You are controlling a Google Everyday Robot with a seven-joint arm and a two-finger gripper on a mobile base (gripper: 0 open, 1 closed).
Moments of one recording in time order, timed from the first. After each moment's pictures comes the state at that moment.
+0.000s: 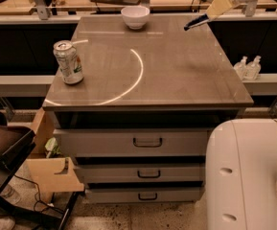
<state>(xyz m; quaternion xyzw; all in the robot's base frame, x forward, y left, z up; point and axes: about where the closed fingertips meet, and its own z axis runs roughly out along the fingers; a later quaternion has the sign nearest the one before) 0.701 -0.222 1.015 -0.32 0.88 0.08 0.34</state>
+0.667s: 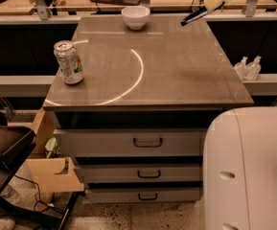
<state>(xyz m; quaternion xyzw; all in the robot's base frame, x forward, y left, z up) 0.669 -0.204 1.049 -0.32 0.89 0.09 0.30</state>
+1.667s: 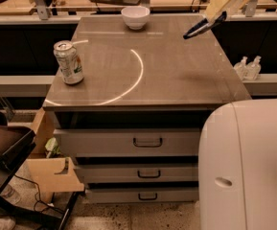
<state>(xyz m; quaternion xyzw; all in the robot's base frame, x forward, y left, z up) 0.654 -0.207 1.027 -0.24 0.94 0.11 0.23</state>
